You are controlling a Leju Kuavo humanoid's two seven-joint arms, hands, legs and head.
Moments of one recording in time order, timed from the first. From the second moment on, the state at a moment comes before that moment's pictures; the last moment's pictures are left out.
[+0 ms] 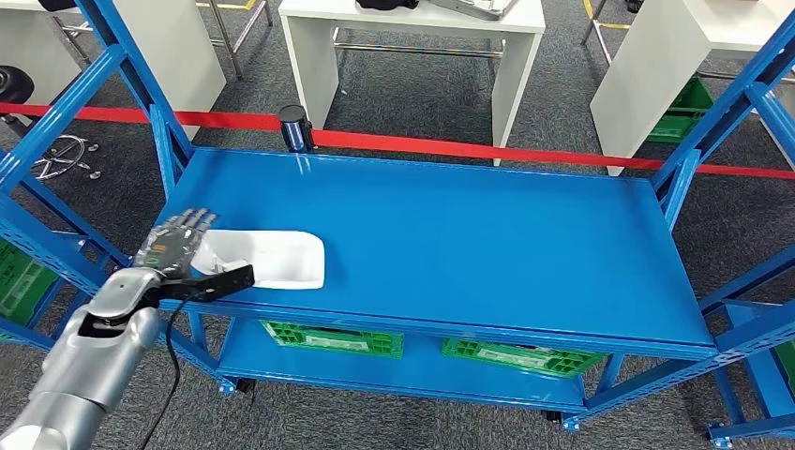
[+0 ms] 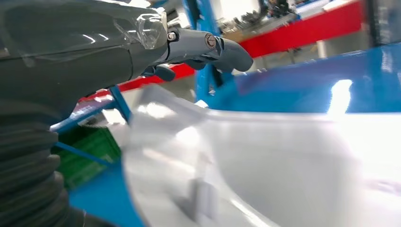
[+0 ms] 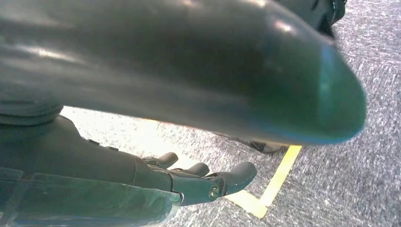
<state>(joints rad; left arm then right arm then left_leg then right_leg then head) -0.42 0.26 -0.30 -1.01 -1.20 -0.06 -0.13 -0.03 -0.13 -0.29 -0.19 0.64 0.40 -0.24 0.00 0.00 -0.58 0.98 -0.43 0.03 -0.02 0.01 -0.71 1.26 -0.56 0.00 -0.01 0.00</state>
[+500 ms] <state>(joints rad) -0.47 0.20 -0.35 -0.91 -1.20 -0.05 -0.15 -0.03 -0.13 -0.29 -0.19 0.64 0.40 -0.23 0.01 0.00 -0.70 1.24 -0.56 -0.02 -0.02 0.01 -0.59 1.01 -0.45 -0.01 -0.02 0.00</state>
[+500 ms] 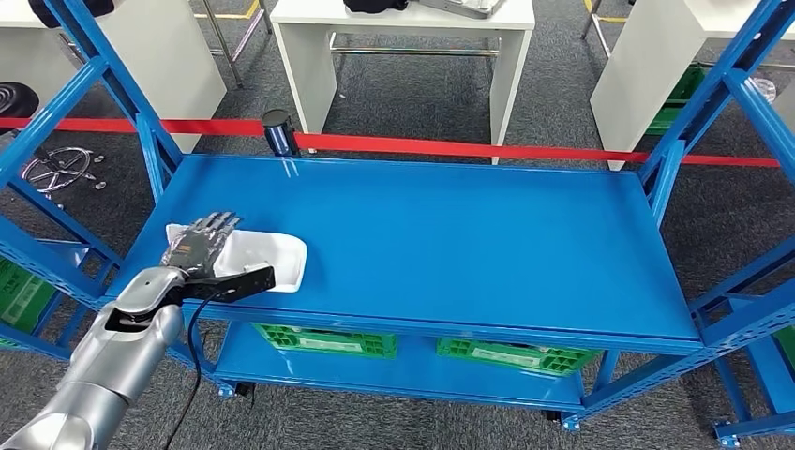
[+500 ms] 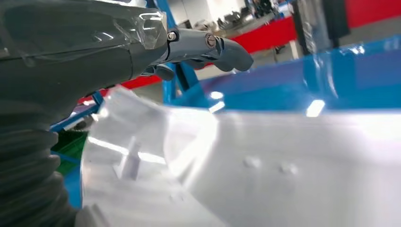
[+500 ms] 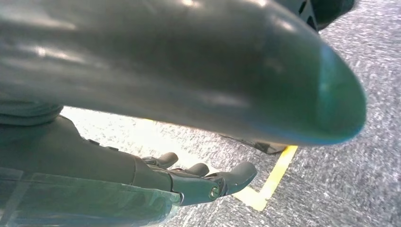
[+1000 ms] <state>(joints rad) -0.50 0.18 -0.39 -0.86 -1.16 -0.06 -0.18 -0.03 -0.13 -0.29 -0.20 0.64 0.40 -0.22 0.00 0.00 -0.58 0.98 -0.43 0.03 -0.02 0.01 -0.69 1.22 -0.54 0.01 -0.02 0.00</state>
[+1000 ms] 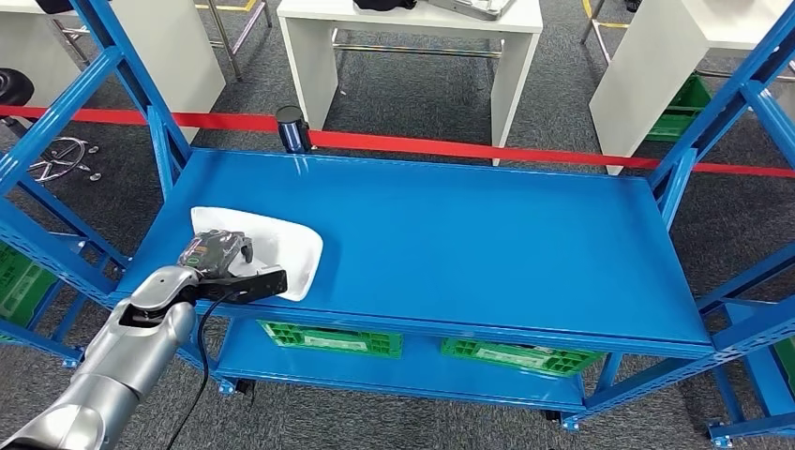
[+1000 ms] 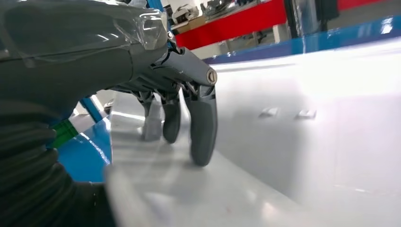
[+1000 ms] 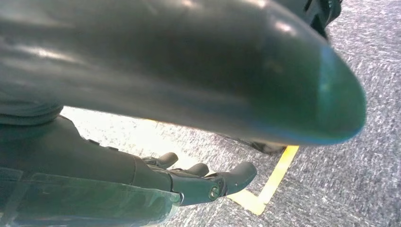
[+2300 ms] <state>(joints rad) -0.28 0.03 -0.36 -1.86 0.53 -0.66 -0.44 -0.03 -0.10 -0.29 -0.20 0.60 0.35 -0.20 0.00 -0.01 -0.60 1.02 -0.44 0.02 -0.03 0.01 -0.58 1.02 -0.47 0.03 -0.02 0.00</state>
